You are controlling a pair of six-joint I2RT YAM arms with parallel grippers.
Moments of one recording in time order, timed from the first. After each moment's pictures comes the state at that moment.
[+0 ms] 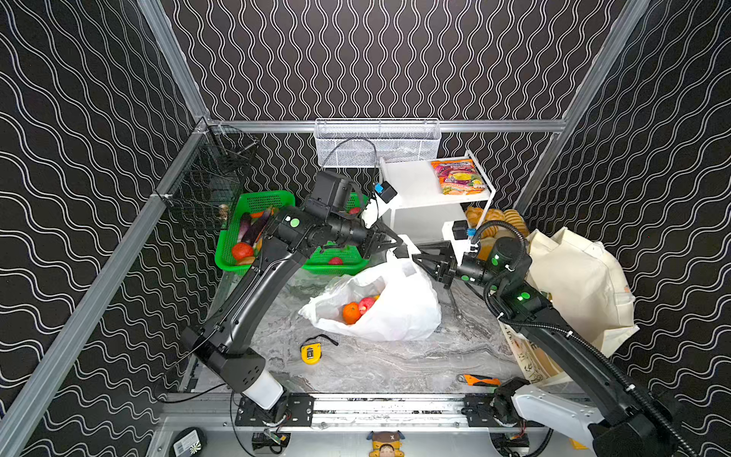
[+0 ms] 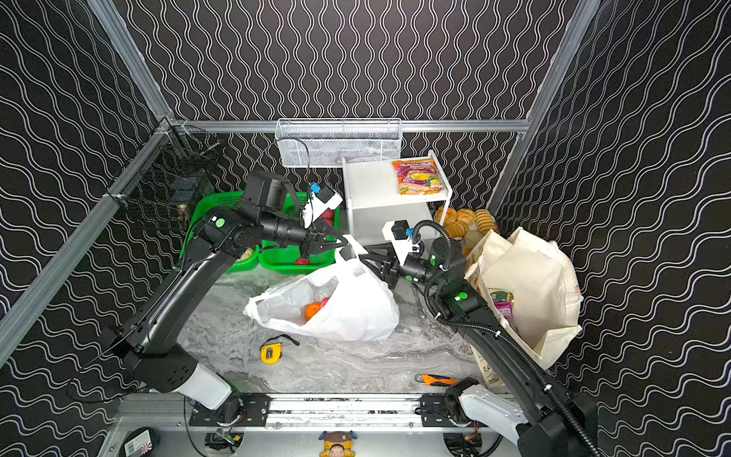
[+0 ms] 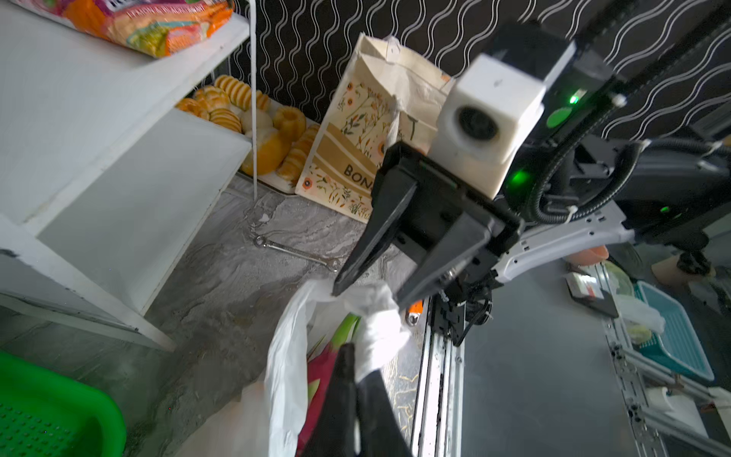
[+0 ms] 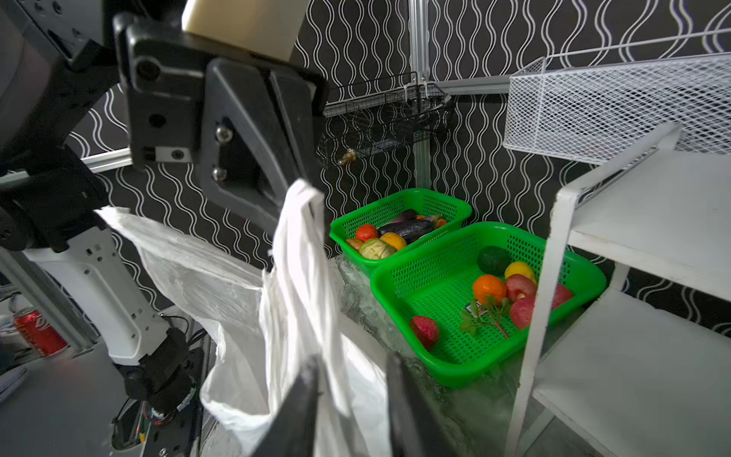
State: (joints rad) left arm -0.59 1.58 1.96 -0.98 0.71 0.08; right arm 0.46 1.08 0.92 0.13 -0.76 0.12
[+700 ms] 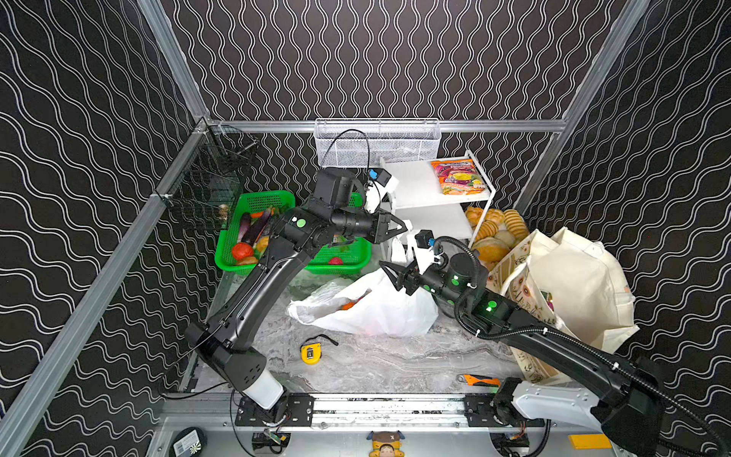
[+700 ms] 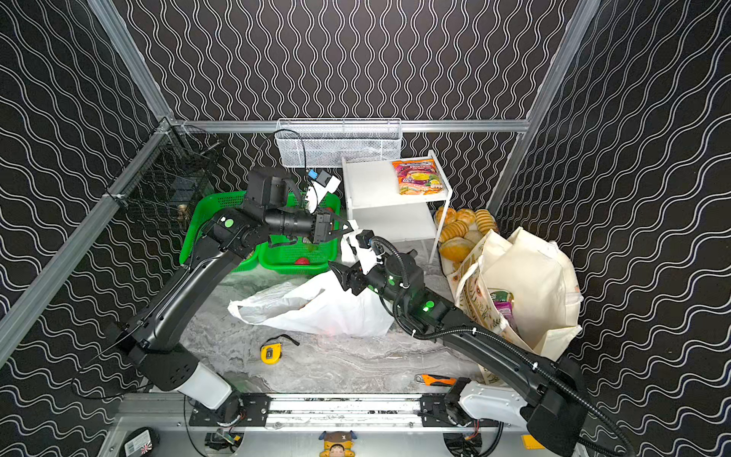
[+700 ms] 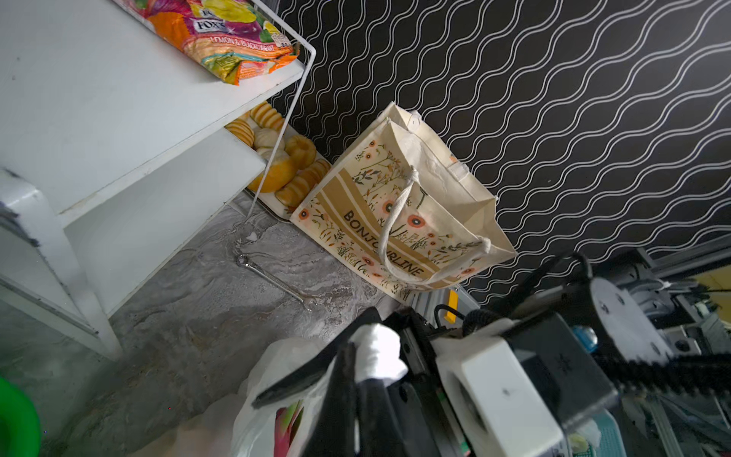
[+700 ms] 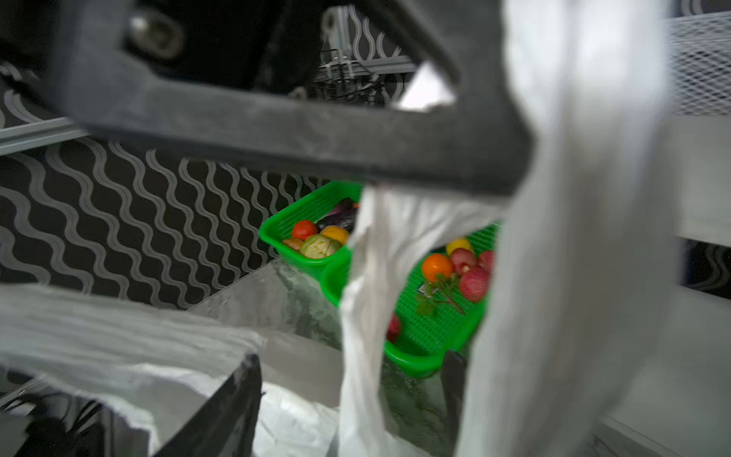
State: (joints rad) left arm -0.59 1.59 1.90 -0.76 0.66 -0.29; right arm 0.85 1.17 0.94 0.15 0.02 0.11
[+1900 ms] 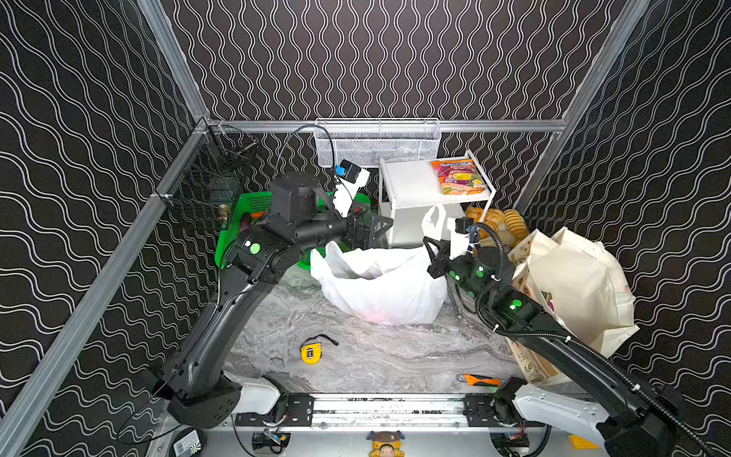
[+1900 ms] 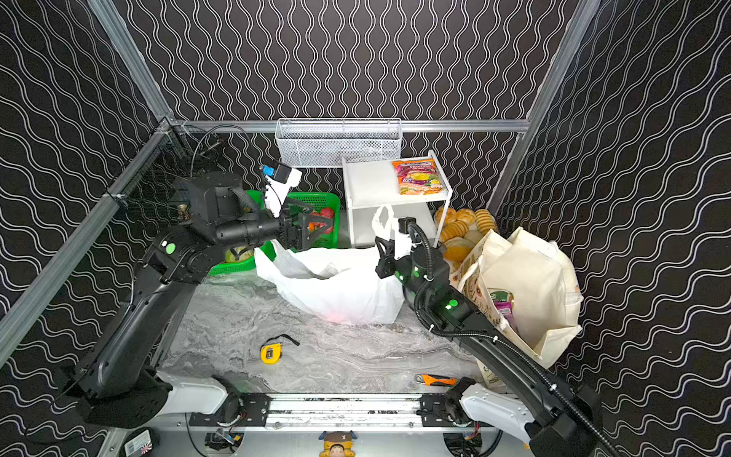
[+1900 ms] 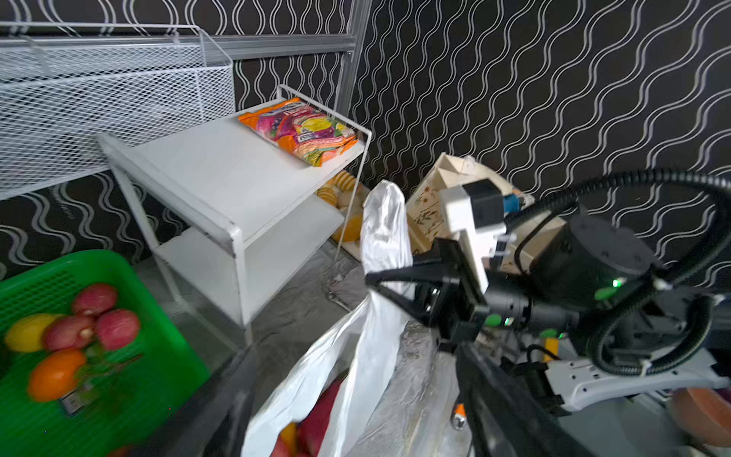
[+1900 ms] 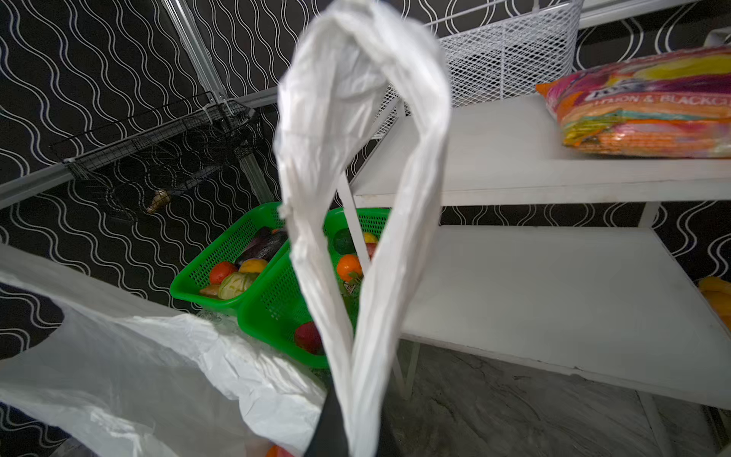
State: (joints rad) left arm -0.58 1.35 1.86 -0.82 0.36 -0.10; right arm 0.61 1.04 0.92 0.03 0.02 0.27
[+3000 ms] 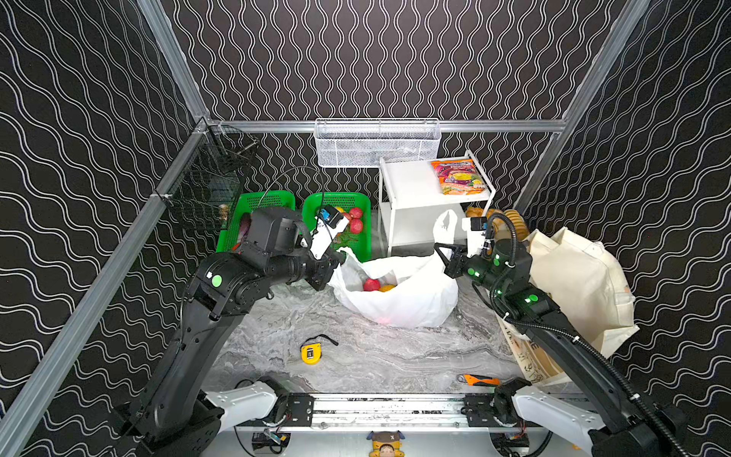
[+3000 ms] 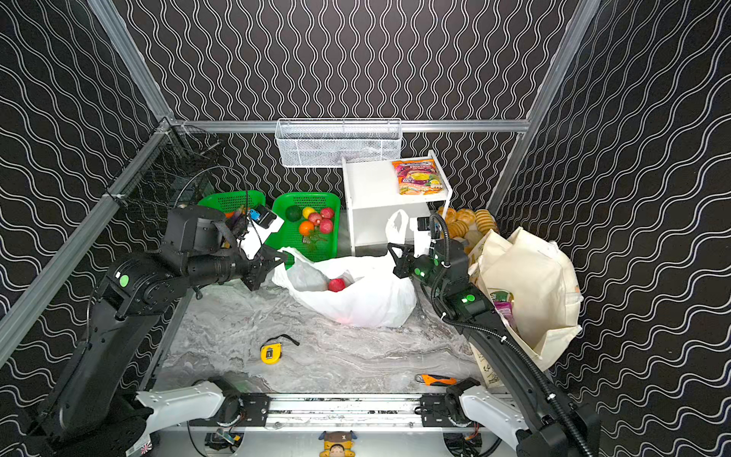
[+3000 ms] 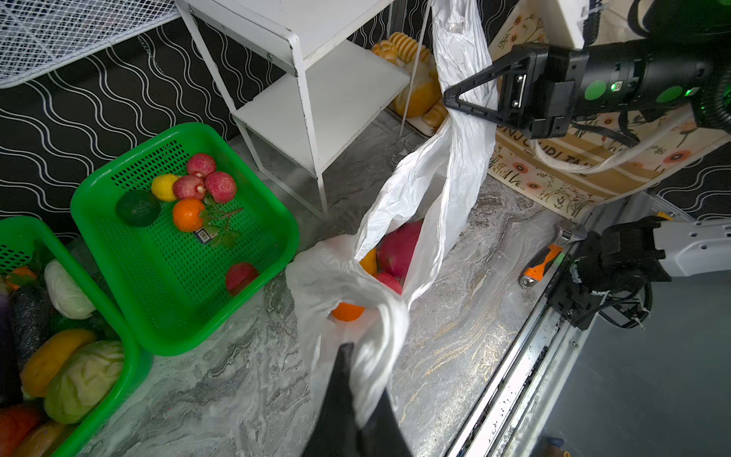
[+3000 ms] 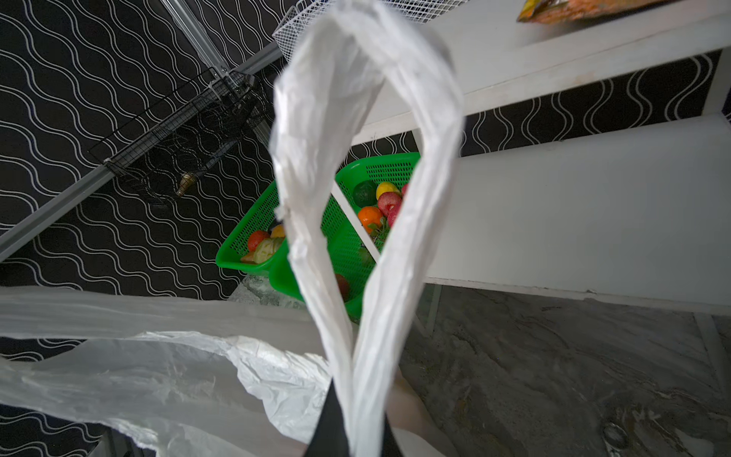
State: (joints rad) left arm -0.58 1.18 1.76 -1.20 0.17 0.09; right arm 0.40 1.03 0.91 -0.09 -0.31 0.39
